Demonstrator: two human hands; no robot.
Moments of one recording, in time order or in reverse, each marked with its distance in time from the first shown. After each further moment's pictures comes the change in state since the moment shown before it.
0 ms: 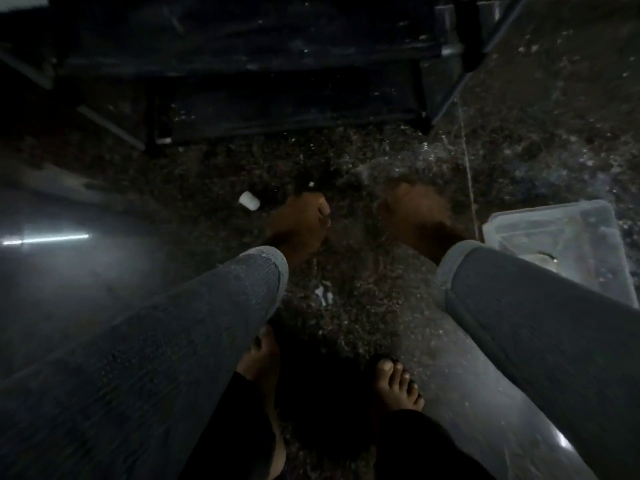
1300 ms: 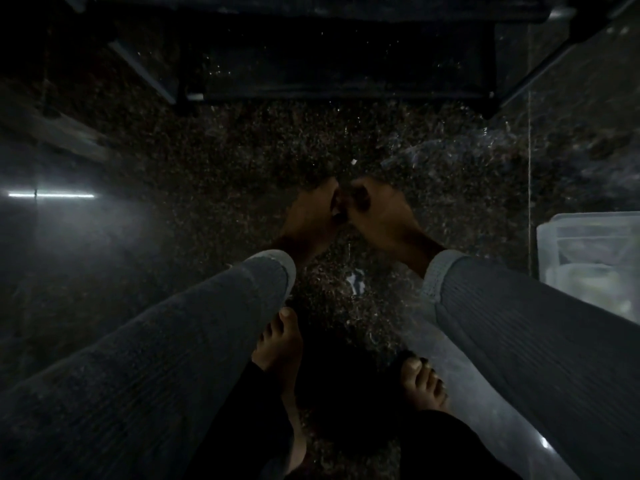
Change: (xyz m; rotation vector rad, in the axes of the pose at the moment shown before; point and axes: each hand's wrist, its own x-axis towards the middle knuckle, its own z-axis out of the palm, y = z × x) left_hand 0.000 -0.048 -0.003 -0.007 0.093 0.019; right_hand 0.010 -0.095 0.060 0.516 -0.020 -0.076
